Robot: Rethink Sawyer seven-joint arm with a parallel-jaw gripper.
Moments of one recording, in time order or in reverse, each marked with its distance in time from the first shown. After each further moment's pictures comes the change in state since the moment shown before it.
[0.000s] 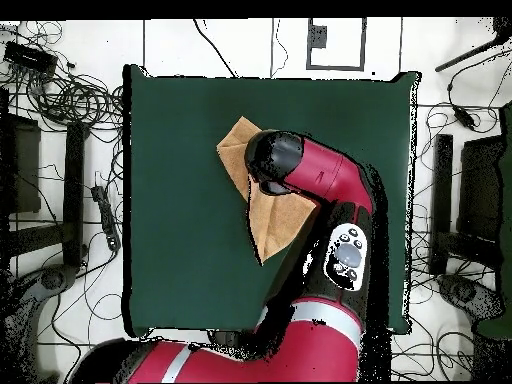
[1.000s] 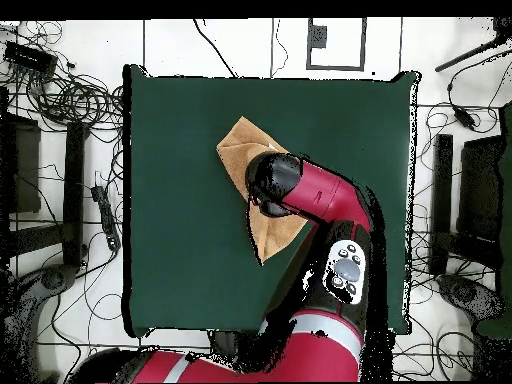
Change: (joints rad) arm 0.002 -0.030 0.002 0.124 -0.020 0.000 -0.030
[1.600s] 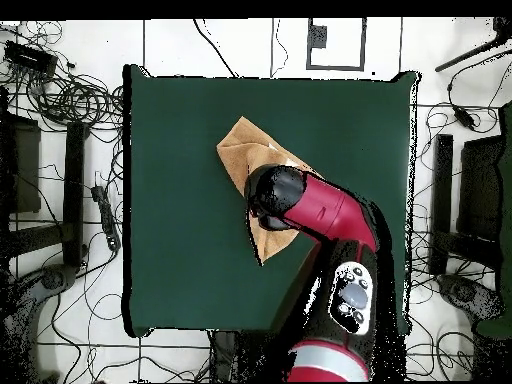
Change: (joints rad) arm 0.001 -0.083 0.000 0.096 -0.007 0.000 0.000
